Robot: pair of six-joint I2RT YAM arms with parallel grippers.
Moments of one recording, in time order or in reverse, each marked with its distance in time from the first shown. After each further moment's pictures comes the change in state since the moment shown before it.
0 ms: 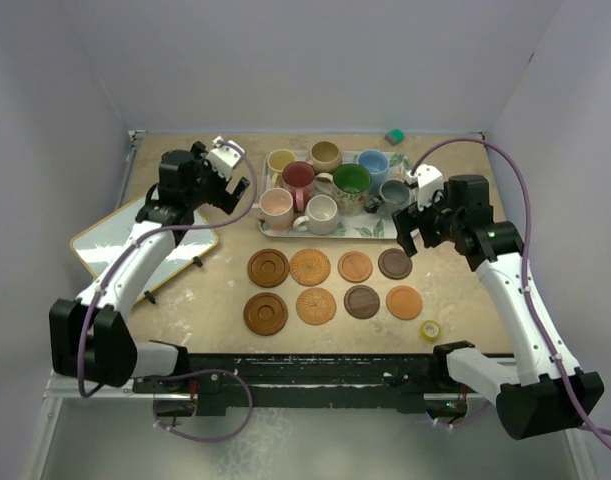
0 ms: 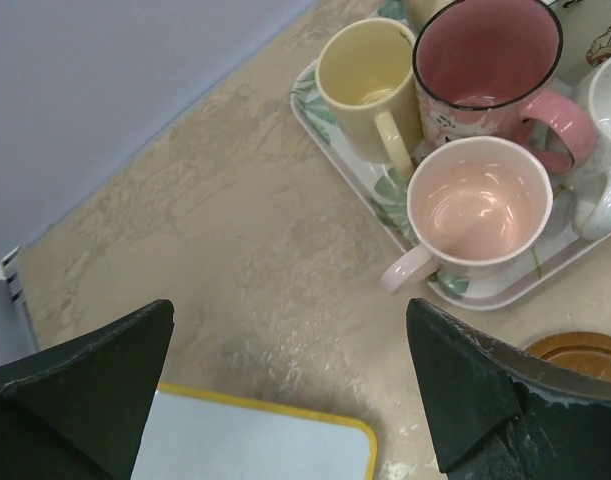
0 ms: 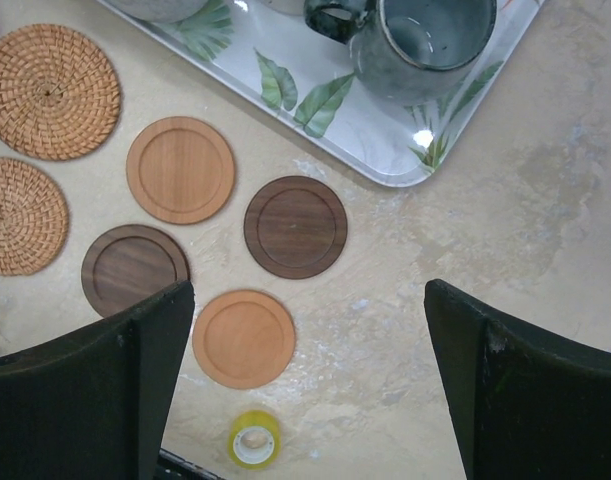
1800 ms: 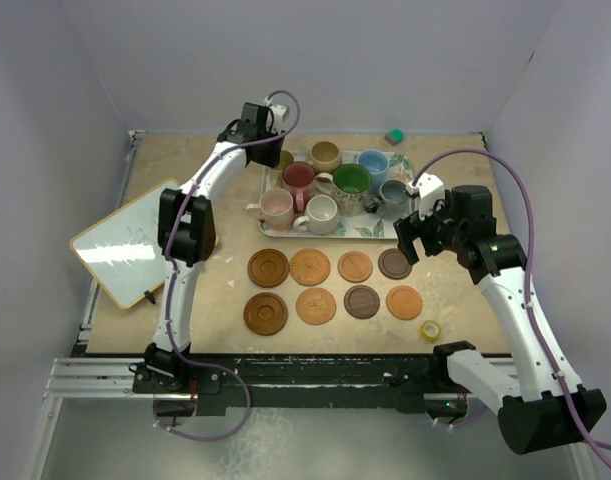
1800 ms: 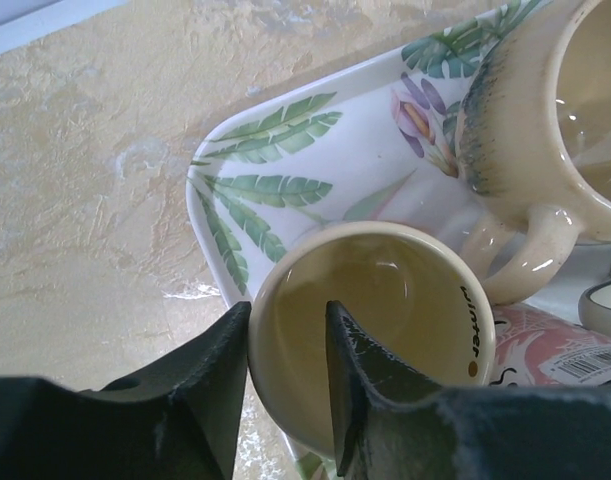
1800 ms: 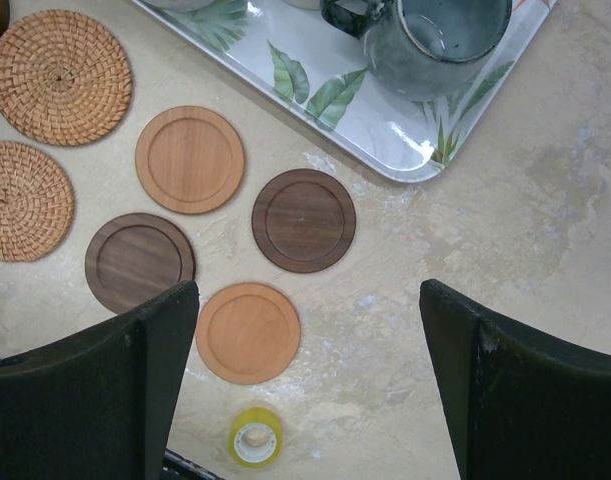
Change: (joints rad) left arm -0.112 1.115 1.174 -0.427 -0.108 -0.419; right arm 0.000 -0.084 -0.075 0.010 -0.025 -0.019
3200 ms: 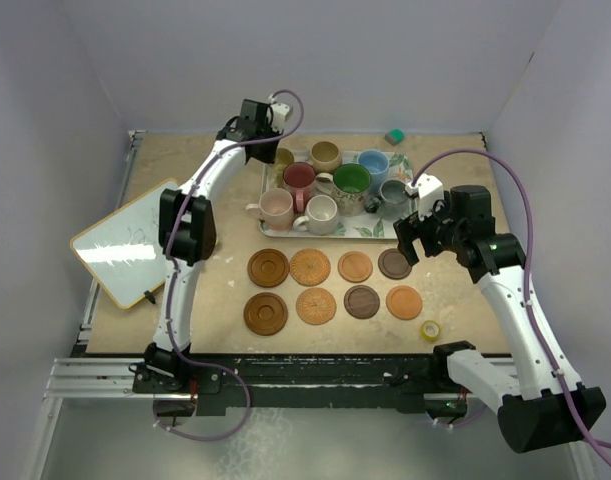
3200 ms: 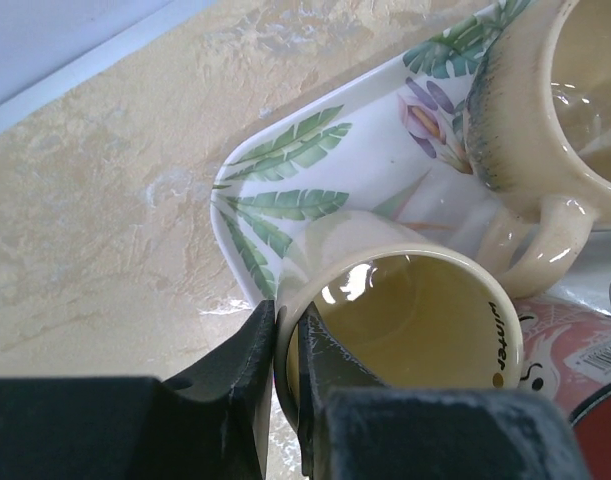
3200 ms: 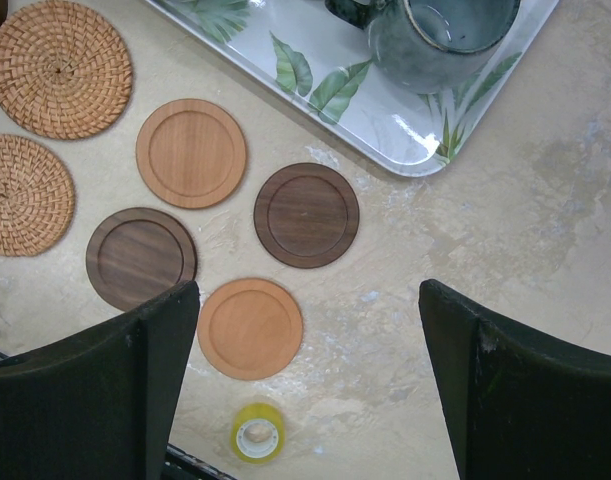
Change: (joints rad) left arm 0.002 0.023 0.060 -0.019 0.011 0.119; right arm 0.000 0.008 0.000 -0.011 0.000 0.000
